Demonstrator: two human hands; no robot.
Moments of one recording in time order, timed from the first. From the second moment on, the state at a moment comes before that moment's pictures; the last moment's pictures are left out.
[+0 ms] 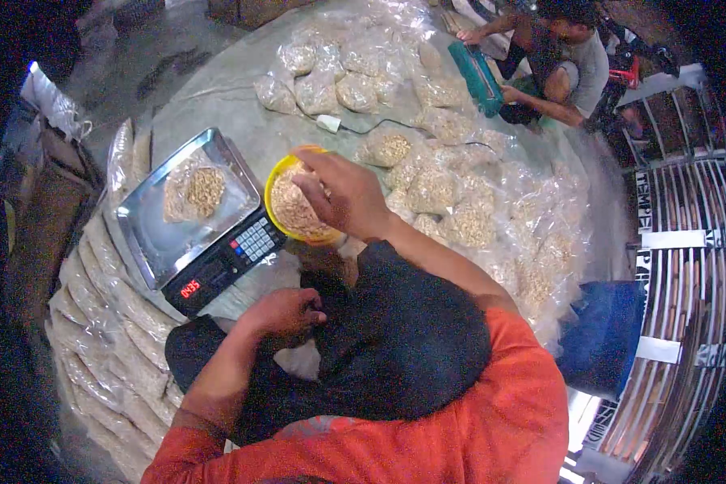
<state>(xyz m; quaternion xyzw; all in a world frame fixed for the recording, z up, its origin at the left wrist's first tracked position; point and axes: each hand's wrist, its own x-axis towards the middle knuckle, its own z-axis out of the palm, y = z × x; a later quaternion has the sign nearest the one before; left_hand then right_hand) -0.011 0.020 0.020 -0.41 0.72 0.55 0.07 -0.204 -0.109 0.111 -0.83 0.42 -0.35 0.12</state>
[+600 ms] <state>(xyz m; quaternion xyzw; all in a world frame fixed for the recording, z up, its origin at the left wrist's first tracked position) 0.000 0.019 -0.010 -0.42 0.75 0.50 0.05 -0.216 -0.103 0.142 -0.78 0.26 -0.57 -0.05</state>
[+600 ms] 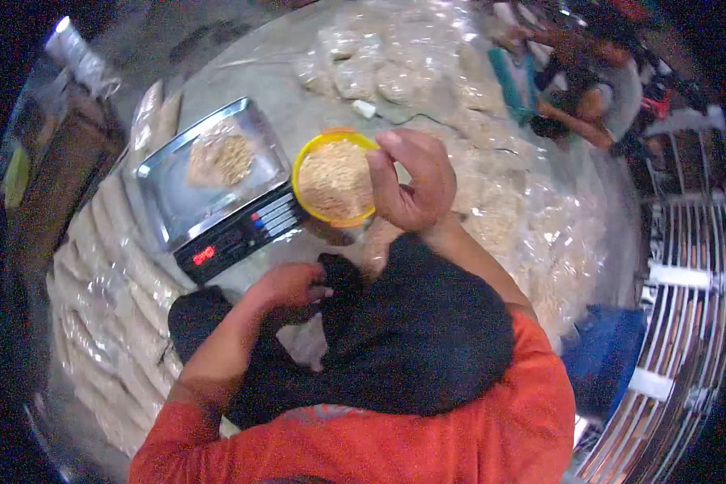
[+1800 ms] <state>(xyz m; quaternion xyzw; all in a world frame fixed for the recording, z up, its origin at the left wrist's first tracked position) 0.001 0.014 -0.018 -0.45 0.74 0.50 0.04 -0.221 -0.121 0.061 -0.89 0.42 -0.10 0.17</state>
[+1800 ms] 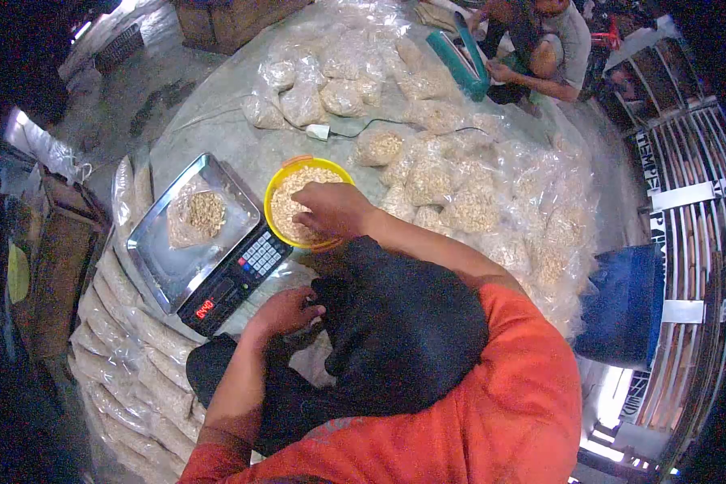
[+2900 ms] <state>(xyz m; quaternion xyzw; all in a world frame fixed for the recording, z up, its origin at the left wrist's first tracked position) -0.005 0.015 -0.044 -0.46 0.72 0.52 0.06 -0.105 -0.127 0.068 -0.88 0.31 -0.22 0.28</state>
